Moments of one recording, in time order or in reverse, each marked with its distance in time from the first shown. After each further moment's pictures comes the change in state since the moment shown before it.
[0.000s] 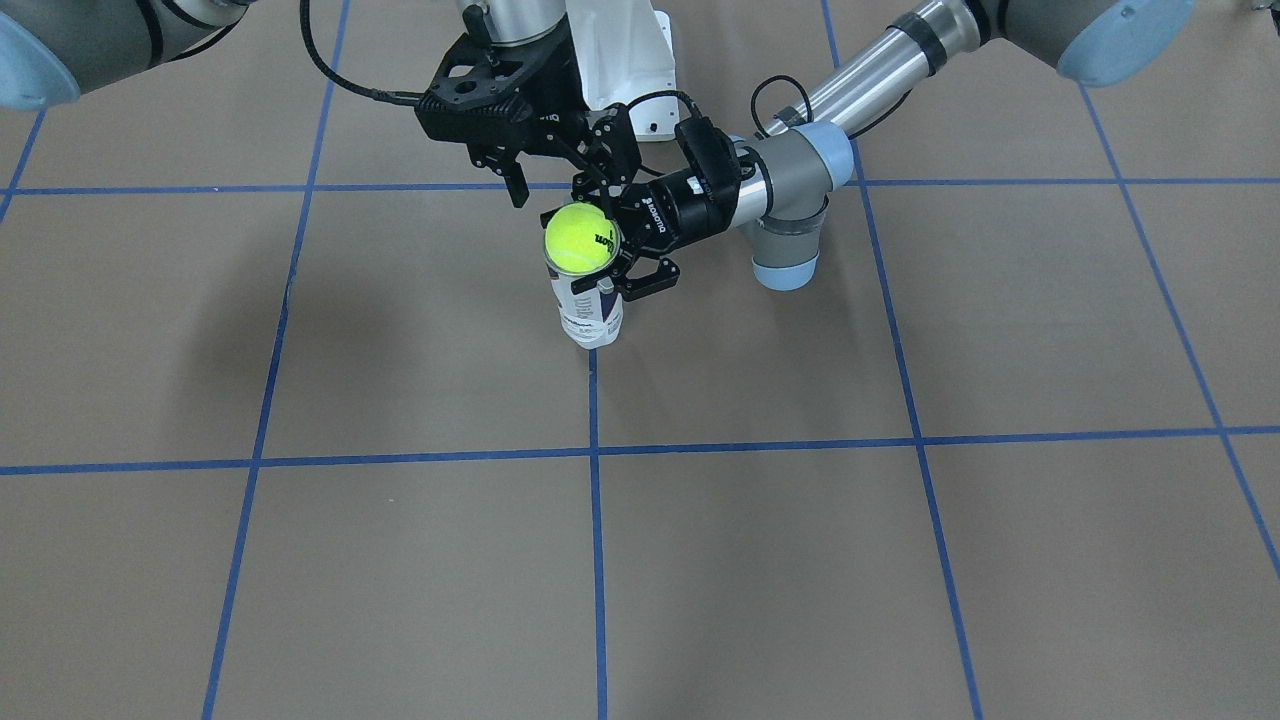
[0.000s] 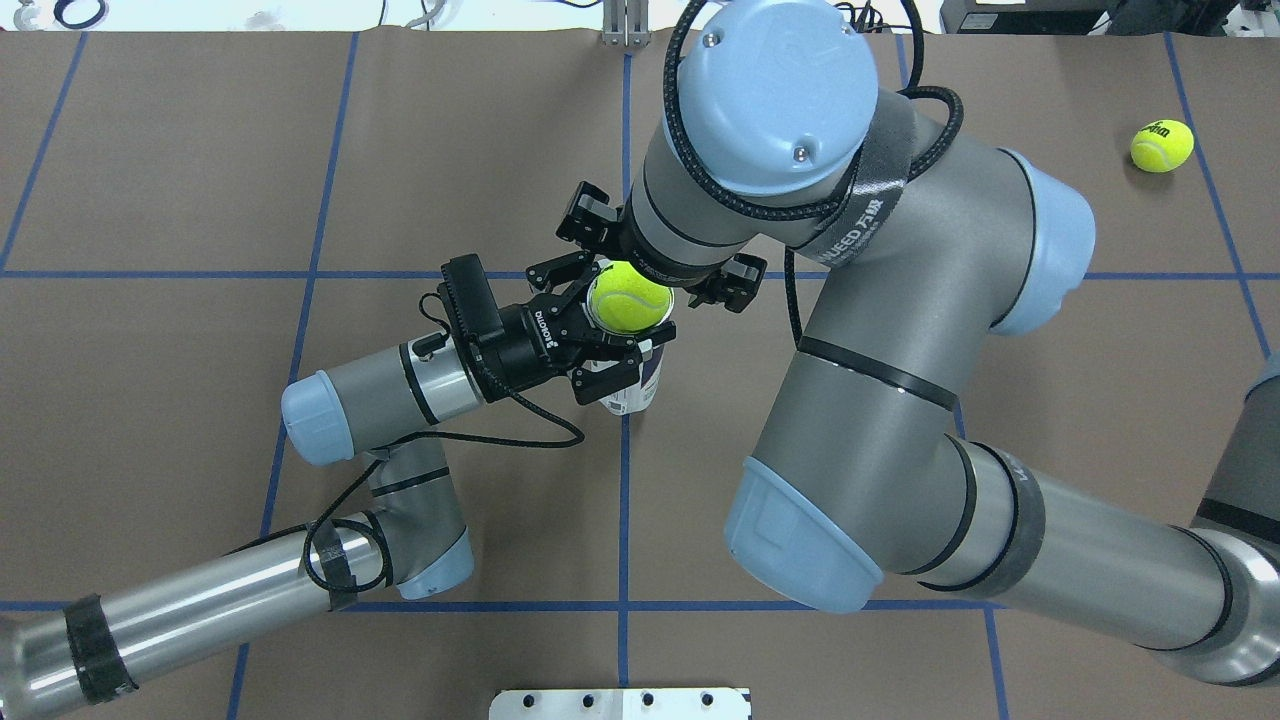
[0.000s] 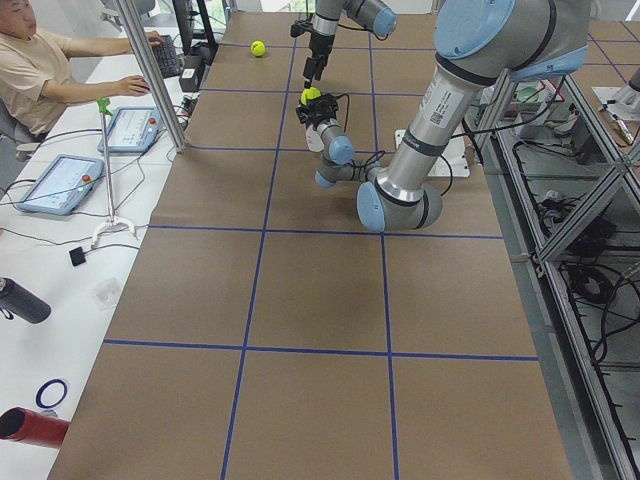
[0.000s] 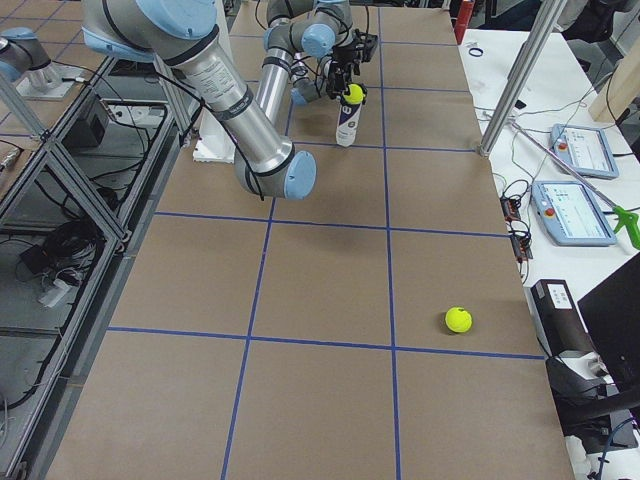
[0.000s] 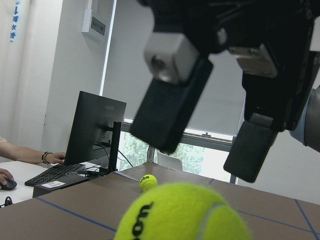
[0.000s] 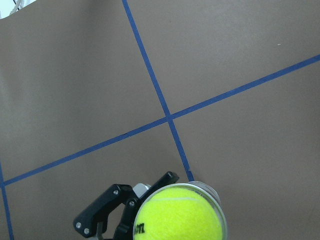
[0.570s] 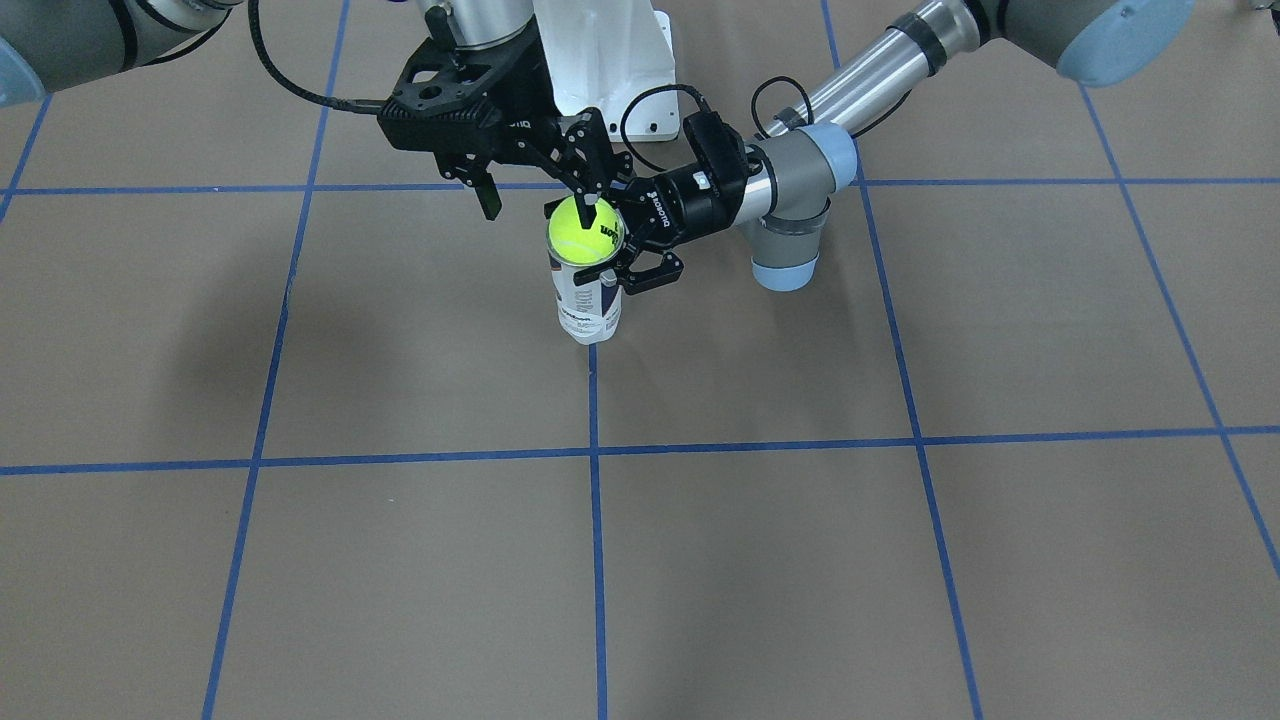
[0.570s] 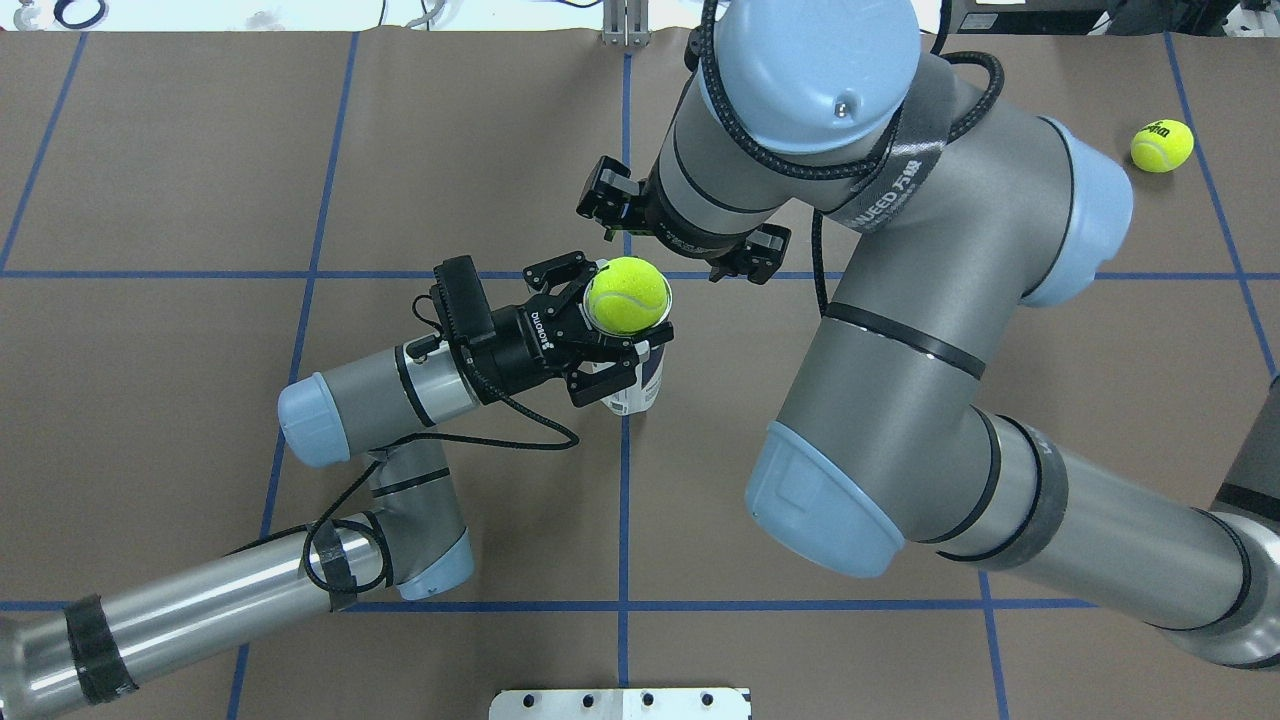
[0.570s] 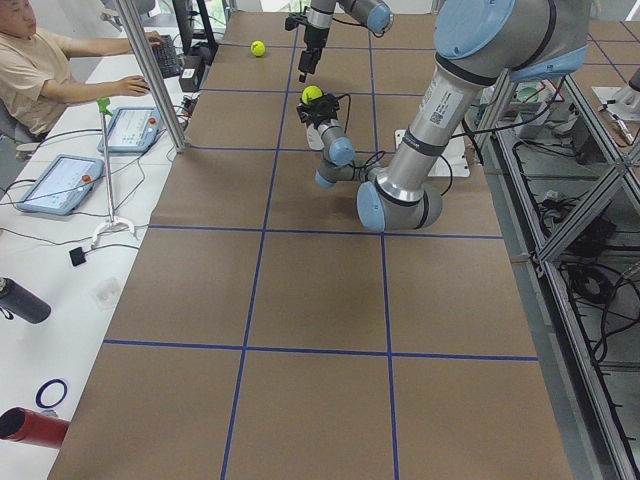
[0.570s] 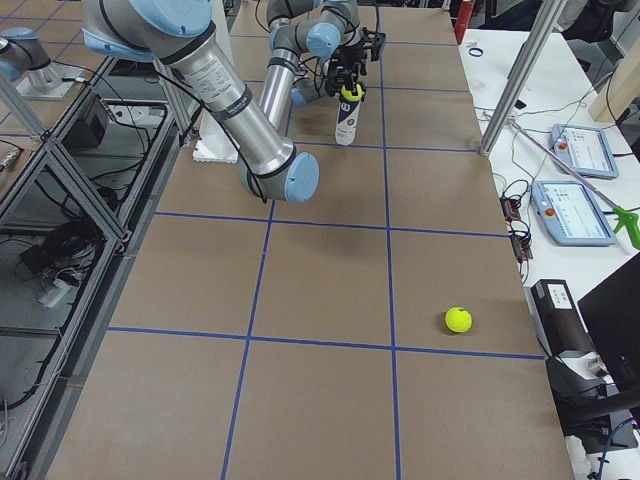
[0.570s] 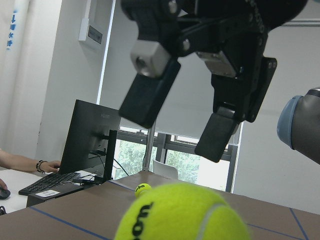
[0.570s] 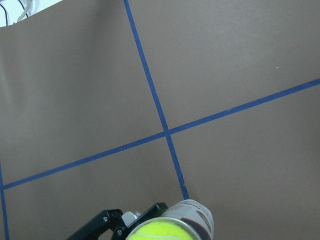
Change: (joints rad) left arm 0.001 0.000 0.010 -0.050 0.000 0.004; right arm 0.056 -0.016 0.013 0.000 0.033 -0.072
